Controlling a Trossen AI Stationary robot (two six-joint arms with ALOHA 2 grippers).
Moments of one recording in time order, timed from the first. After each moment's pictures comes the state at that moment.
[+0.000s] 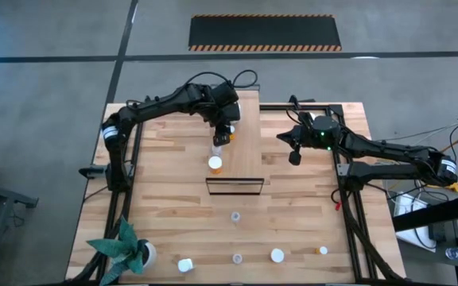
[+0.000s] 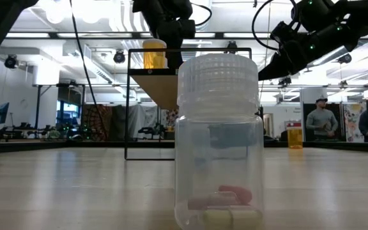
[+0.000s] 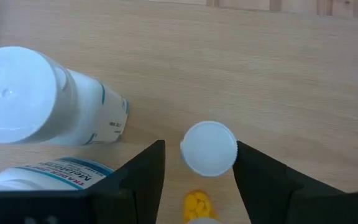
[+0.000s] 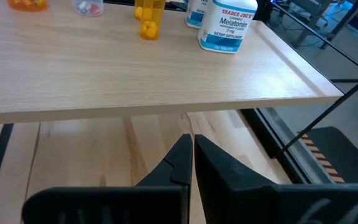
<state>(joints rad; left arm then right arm) 0.38 1.88 1.90 -1.08 0.10 0.27 -0.45 0.93 0.49 0.04 -0.12 -0.28</state>
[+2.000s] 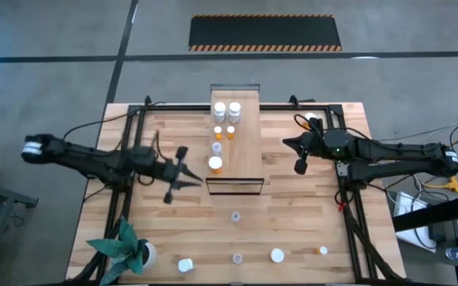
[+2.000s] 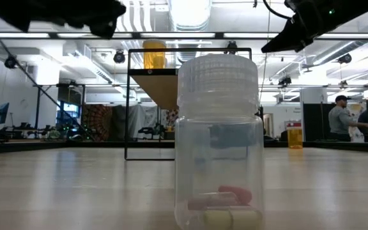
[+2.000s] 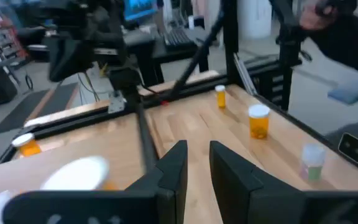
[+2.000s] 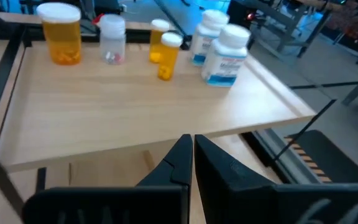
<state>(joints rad) -0.11 0.90 0.49 0.29 0.13 0.20 -0.11 0.78 0.59 -0.17 0.27 -0.11</state>
